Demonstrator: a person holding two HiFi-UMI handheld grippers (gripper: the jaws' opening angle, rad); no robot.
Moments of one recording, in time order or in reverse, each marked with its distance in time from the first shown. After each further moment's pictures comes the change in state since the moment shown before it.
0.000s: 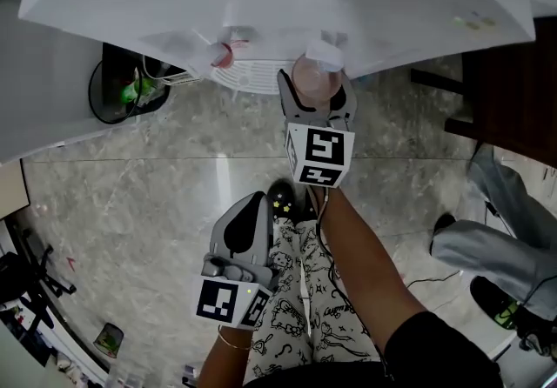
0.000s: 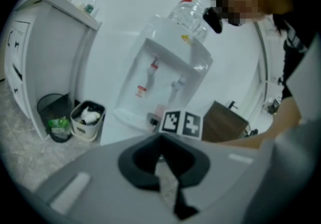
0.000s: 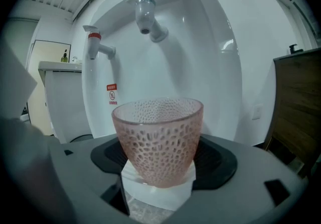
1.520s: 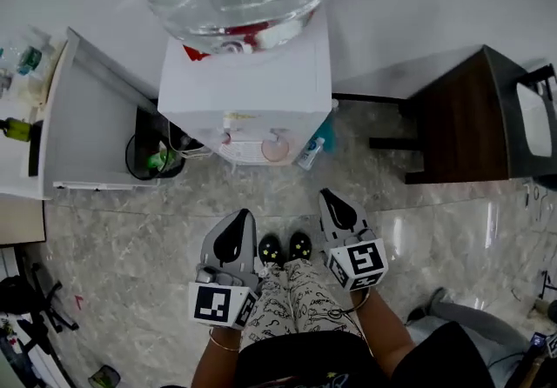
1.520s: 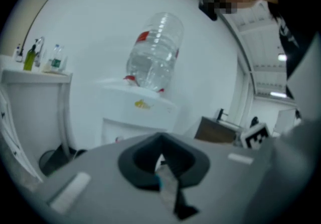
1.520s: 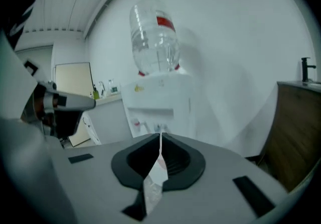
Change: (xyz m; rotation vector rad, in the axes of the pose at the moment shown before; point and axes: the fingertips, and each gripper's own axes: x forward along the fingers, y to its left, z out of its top) left arm -0.055 -0.109 0.164 0.259 -0.186 -0.030; right arm -0.226 -0.043 0.148 0.011 0.051 0.239
